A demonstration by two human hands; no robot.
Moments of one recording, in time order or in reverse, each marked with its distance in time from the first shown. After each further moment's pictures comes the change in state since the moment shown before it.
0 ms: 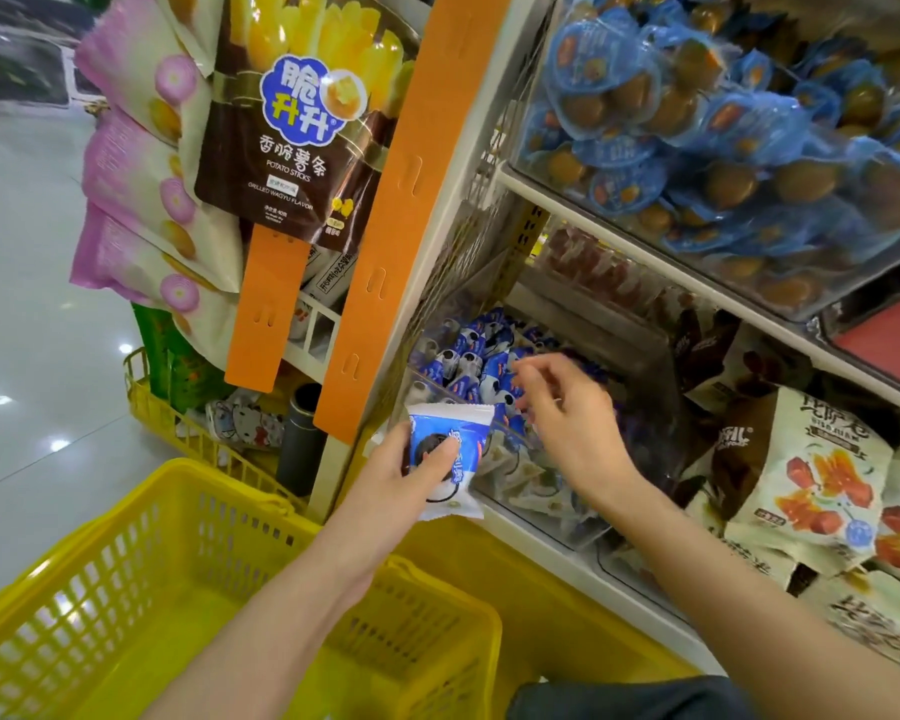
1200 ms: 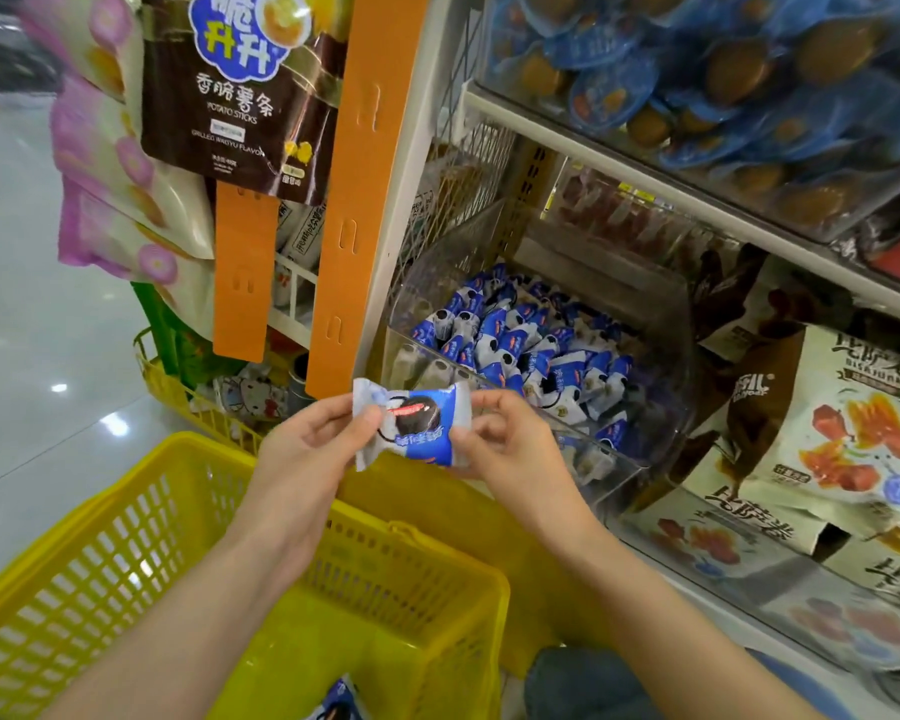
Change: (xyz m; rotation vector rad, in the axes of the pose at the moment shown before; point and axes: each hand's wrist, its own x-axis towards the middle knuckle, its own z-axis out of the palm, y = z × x) left_hand 0.006 -0.021 -0.022 -0.182 0.338 0.059; right_hand -0.051 0.007 0.033 0.517 -0.286 0.258
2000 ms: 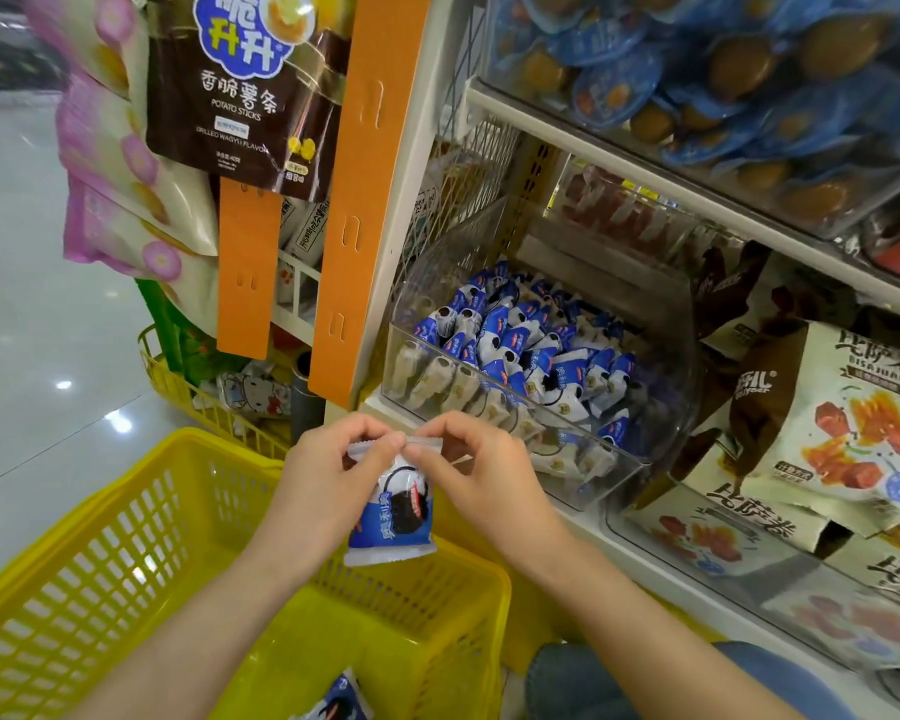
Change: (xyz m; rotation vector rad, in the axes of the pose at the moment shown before) left_hand -0.010 -0.005 -0.003 0.631 -0.105 0.250; right_hand -0.006 0.008 0.015 -0.371 -0.057 -0.292
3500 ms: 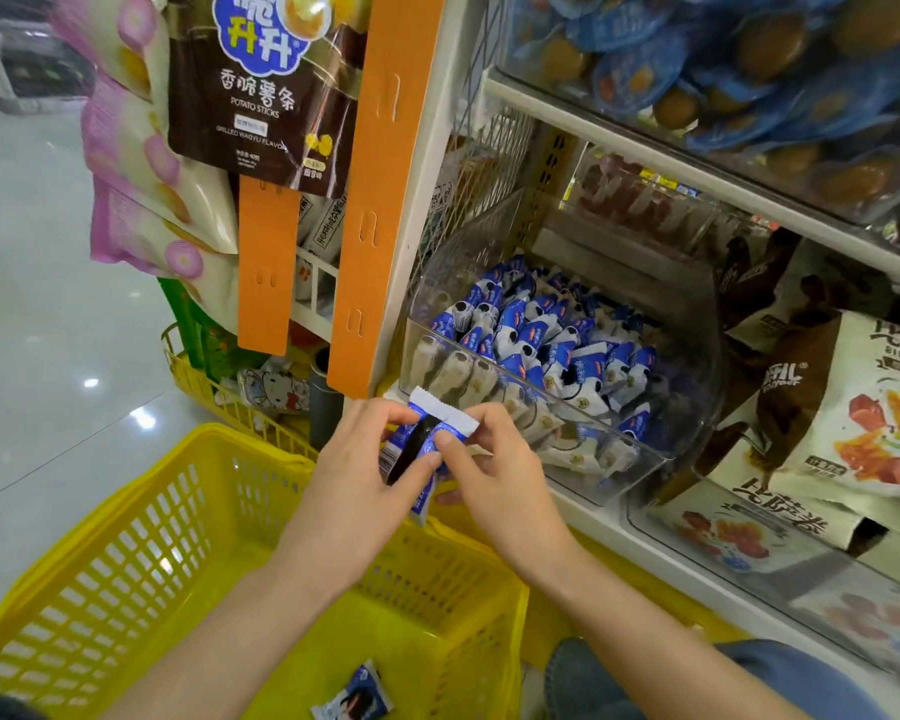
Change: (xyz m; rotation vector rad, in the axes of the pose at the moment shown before) left_hand -0.008 -0.005 0.005 0.271 0.065 0.188; right_hand -0.007 0.000 0.014 0.273 0.067 0.226
